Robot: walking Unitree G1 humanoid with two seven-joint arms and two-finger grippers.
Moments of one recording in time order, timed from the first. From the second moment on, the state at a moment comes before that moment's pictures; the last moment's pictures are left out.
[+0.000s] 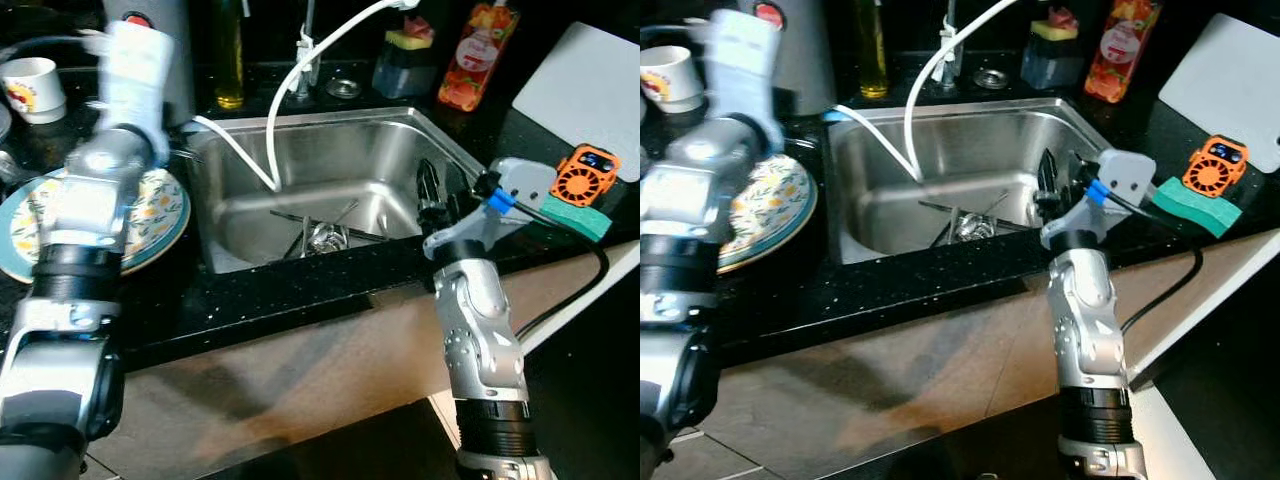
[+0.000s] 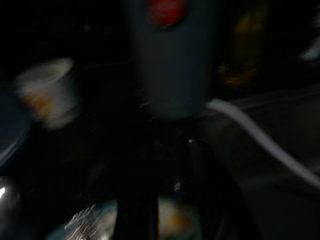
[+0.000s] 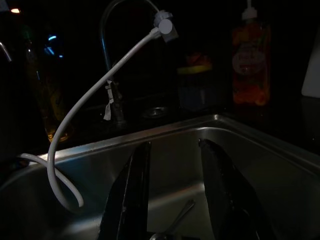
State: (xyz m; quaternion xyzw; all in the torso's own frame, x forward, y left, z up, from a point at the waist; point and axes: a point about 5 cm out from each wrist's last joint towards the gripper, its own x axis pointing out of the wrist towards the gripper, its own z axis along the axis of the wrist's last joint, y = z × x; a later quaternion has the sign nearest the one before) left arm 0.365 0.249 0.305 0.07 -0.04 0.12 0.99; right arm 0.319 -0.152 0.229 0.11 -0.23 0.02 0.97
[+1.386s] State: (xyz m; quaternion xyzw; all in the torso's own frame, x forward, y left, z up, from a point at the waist) left arm 0.320 0.257 0.271 -0.02 0.06 0.16 0.99; right arm 0.303 -0.051 0.237 0.00 -0.18 0.44 0.88
